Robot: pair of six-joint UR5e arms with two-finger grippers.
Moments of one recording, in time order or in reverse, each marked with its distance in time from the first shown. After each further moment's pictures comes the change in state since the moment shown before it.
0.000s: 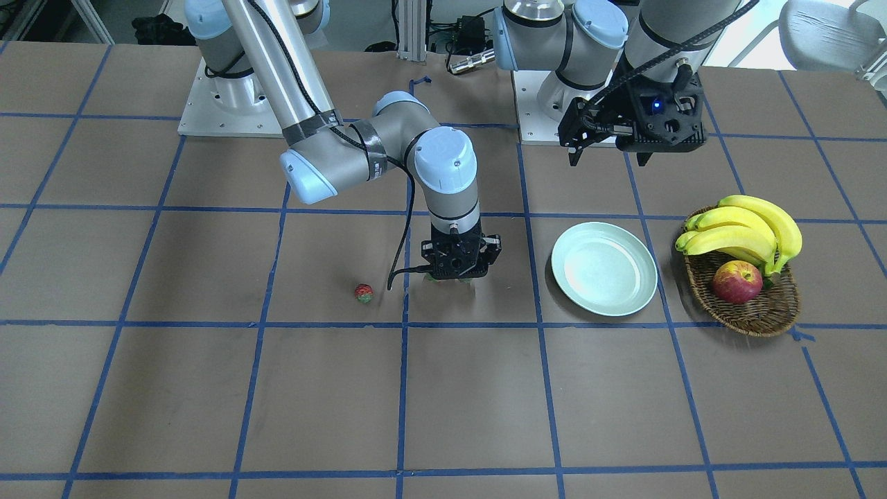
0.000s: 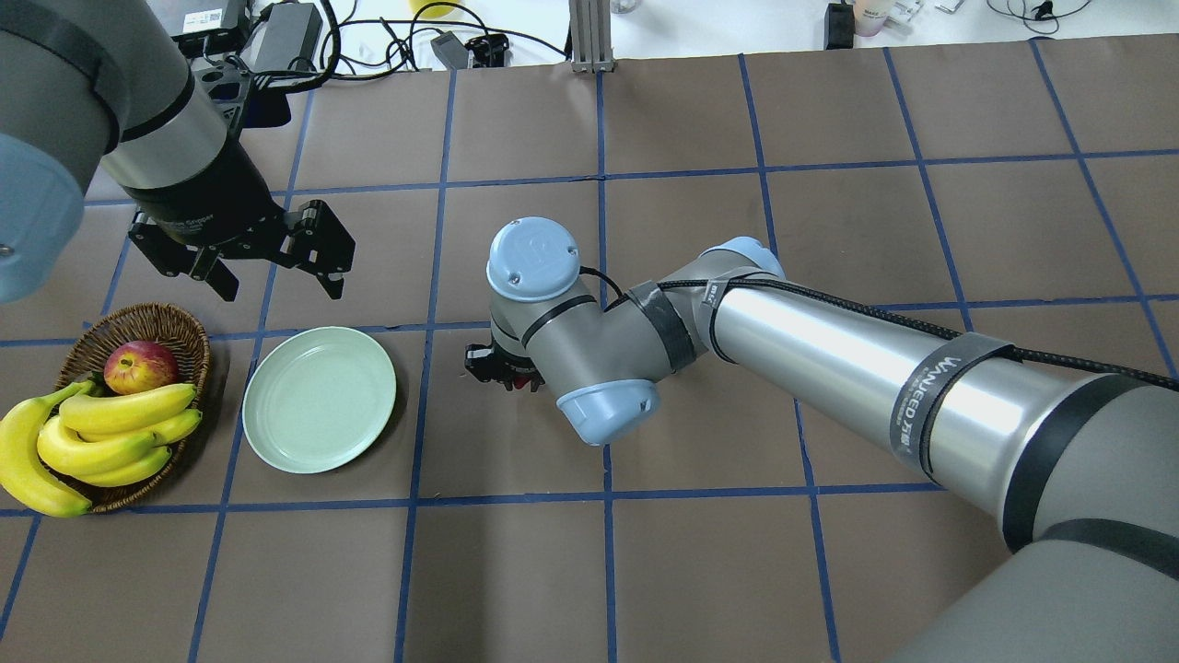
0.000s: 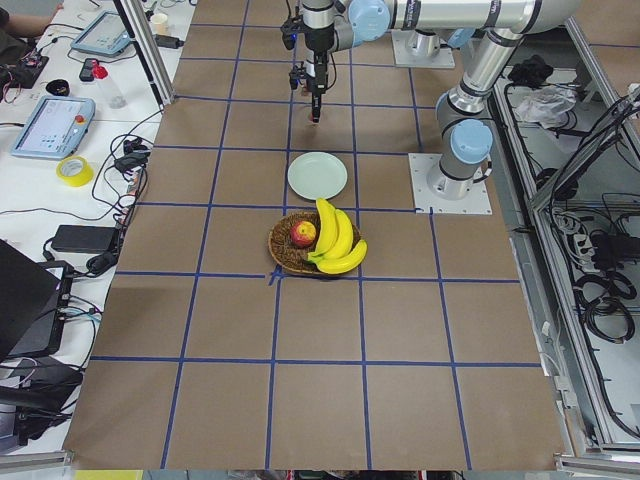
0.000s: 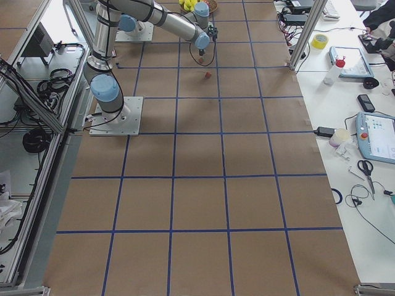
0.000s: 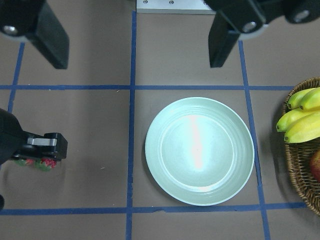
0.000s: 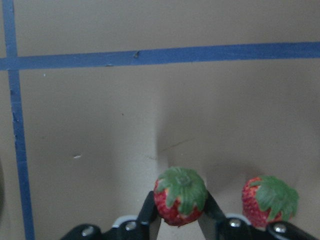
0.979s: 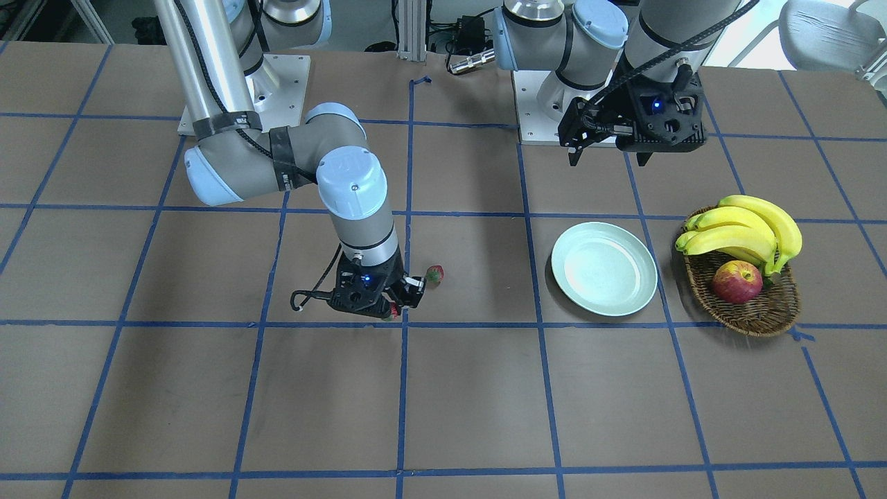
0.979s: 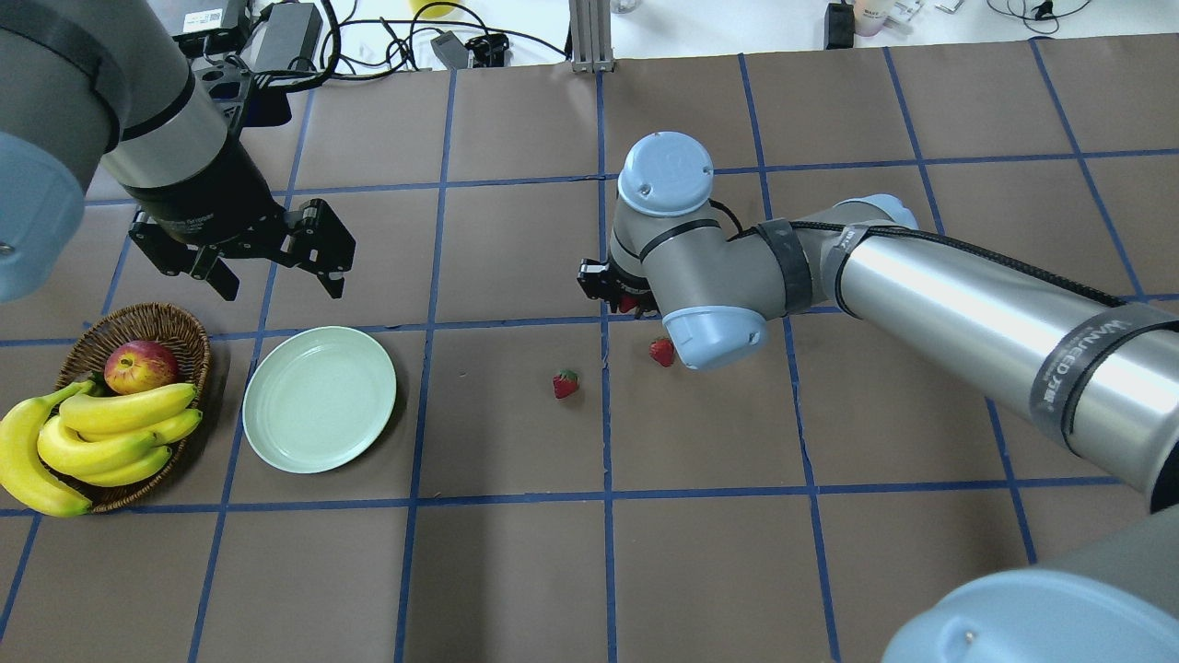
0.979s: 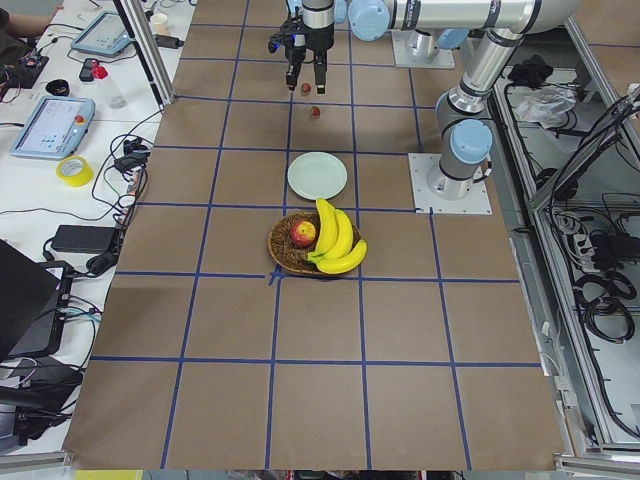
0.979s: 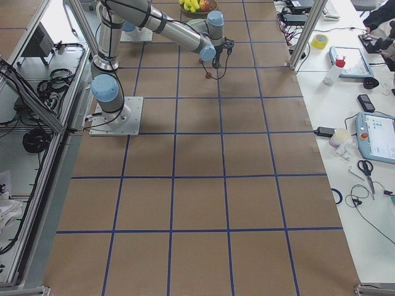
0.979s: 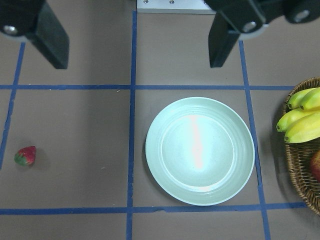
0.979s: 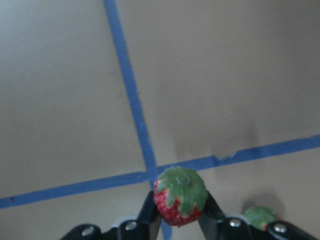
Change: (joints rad) left arm 0.000 0.000 0.001 0.000 -0.001 0.000; right arm -0.194 -0.073 0.040 0.000 -0.055 0.002
